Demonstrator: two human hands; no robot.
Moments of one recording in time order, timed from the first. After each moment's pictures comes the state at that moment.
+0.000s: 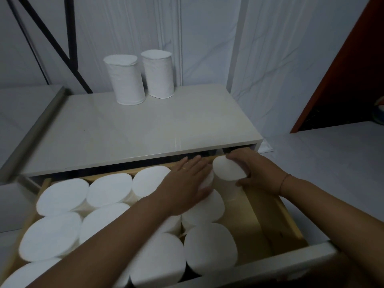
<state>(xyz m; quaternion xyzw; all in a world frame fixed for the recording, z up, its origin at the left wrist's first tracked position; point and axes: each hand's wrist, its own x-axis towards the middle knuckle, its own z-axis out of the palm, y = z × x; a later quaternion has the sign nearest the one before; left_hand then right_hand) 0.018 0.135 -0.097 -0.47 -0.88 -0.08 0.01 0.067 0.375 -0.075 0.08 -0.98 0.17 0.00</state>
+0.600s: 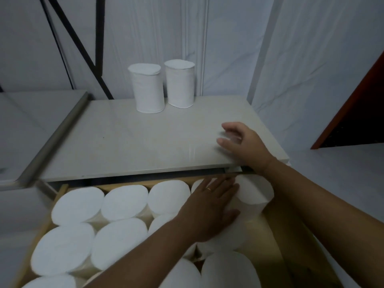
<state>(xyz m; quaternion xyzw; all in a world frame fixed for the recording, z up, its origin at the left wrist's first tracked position) 0.024 0.148 -0.108 -0.46 -0.88 -0.12 0.00 -0.027 0.317 -0.035 0.03 -0.87 0.48 0.12</state>
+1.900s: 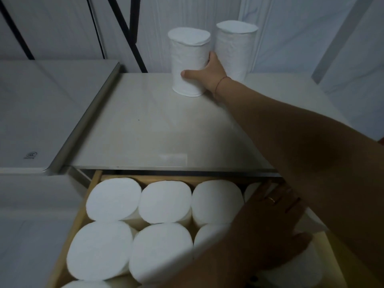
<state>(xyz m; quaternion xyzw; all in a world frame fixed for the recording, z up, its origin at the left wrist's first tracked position) 0.024 0.146 -0.109 -0.45 -0.88 -0.11 0.05 -0.264 0.160 -0.026 0.00 -0.82 0.56 0.10</state>
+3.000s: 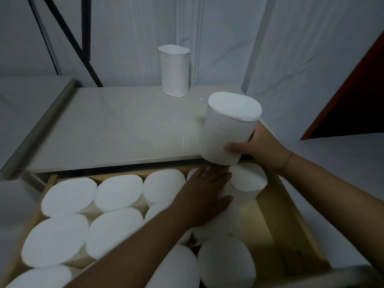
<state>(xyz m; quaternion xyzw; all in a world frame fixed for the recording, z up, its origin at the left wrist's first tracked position) 0.018 0.146 -0.110 -0.46 -0.87 -0.18 0.03 0.010 0.327 -0.015 0.02 -0.84 0.54 0.05</state>
